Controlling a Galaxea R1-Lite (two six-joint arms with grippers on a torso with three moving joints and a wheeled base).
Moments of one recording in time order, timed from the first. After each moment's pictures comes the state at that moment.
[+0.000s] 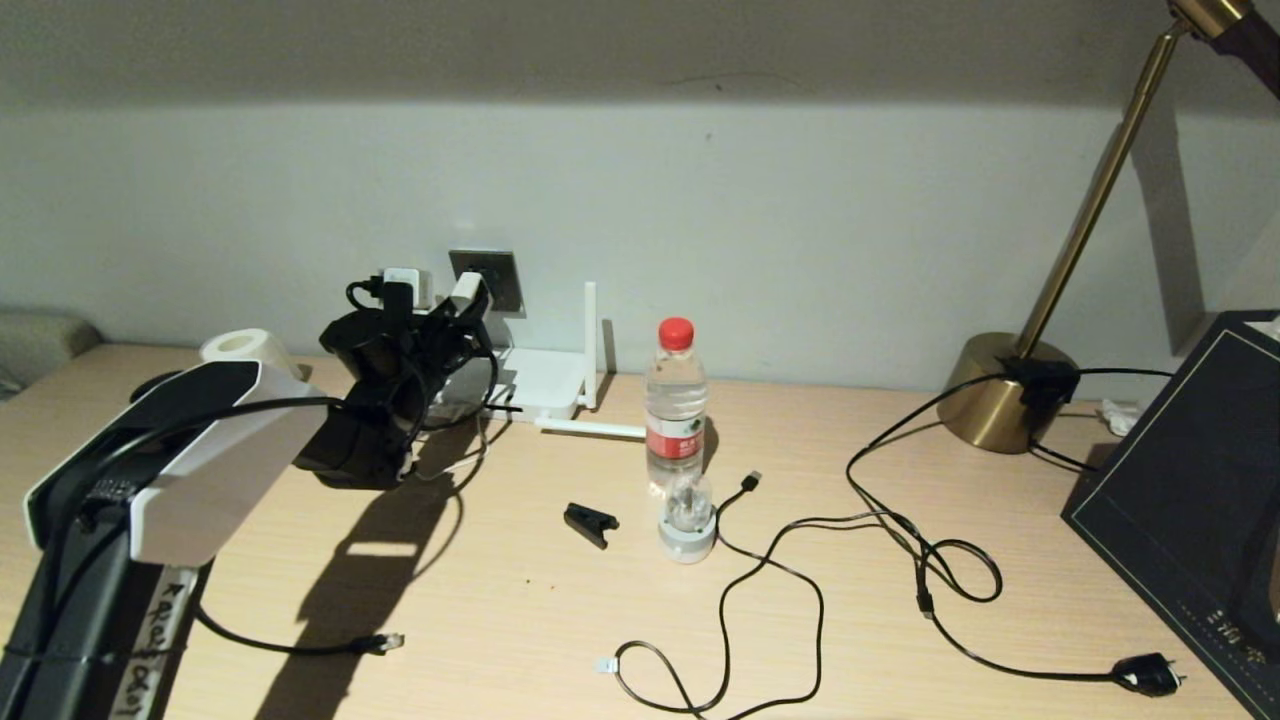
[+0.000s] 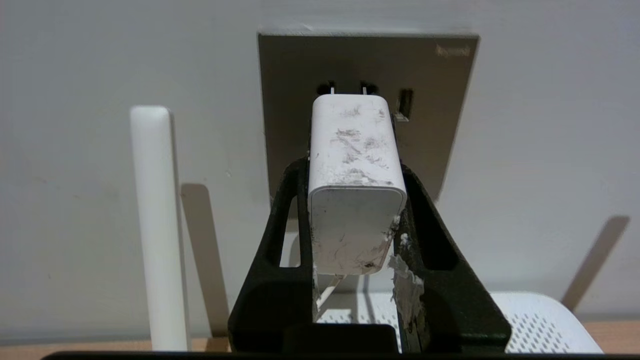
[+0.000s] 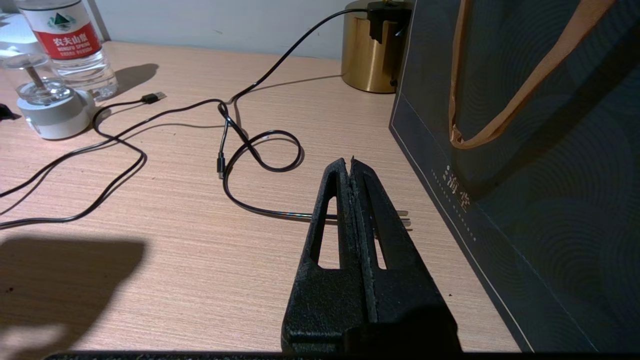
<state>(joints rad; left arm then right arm) -0.10 2.51 -1.61 -1.24 -0.10 0.02 0.00 0.00 0.00 -0.09 0.01 -0.02</state>
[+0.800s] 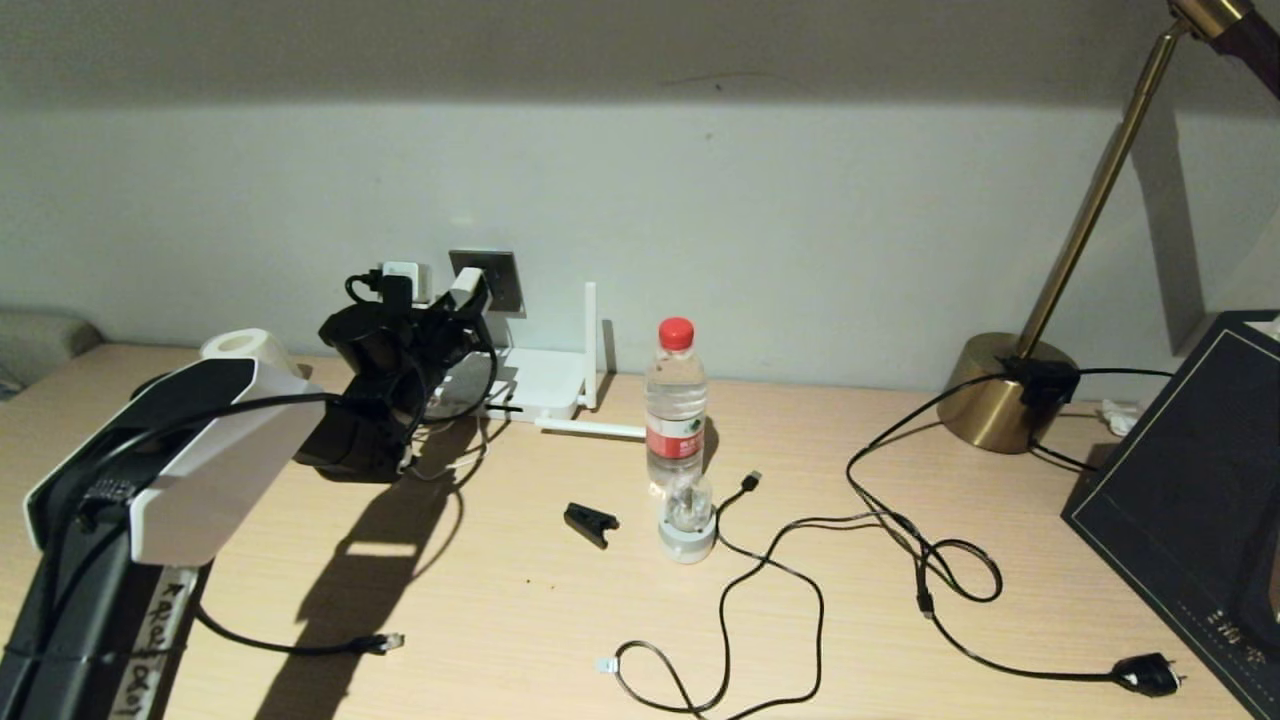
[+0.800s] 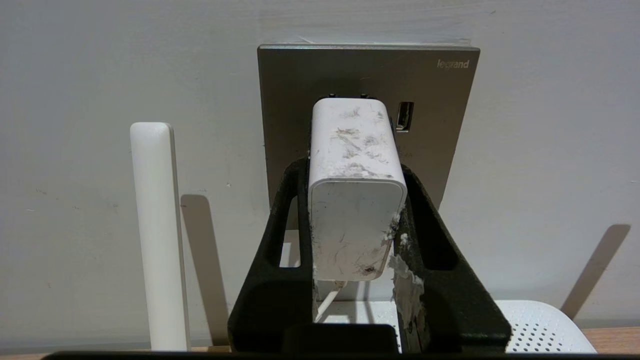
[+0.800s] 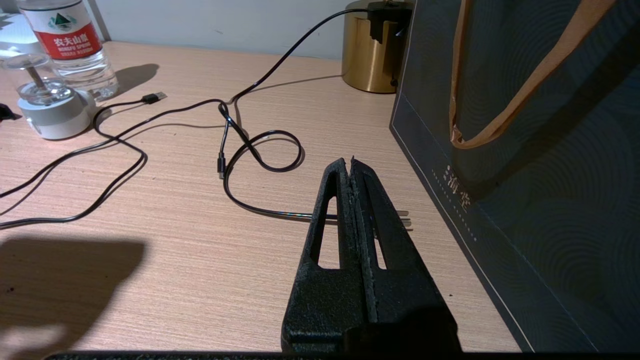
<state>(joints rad) -0.10 2.51 -1.64 -1.21 -0.10 0.02 0.00 0.00 0.00 -0.09 0.01 -0.02</state>
